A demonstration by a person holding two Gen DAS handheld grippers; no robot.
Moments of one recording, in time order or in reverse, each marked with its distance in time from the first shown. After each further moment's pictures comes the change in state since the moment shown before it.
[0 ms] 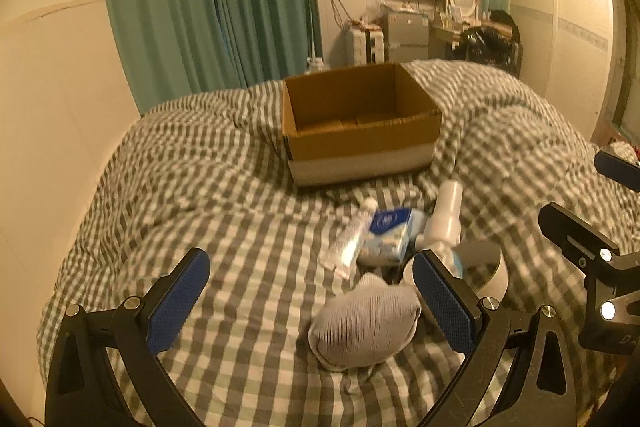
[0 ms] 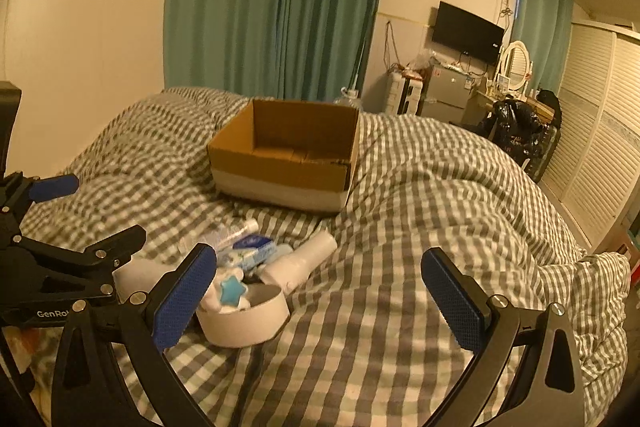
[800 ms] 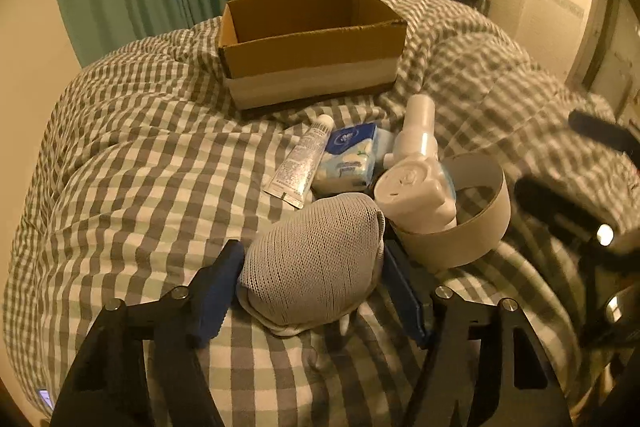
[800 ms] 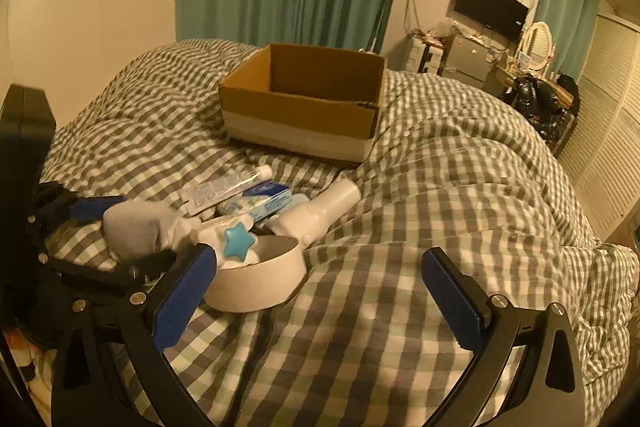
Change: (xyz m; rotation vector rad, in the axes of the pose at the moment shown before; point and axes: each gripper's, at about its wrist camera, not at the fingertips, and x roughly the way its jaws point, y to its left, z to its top) left arm 0.042 -0.012 -0.031 0.014 0.197 -0.157; right arm 0.029 0.015 -0.022 -0.053 0.132 0.056
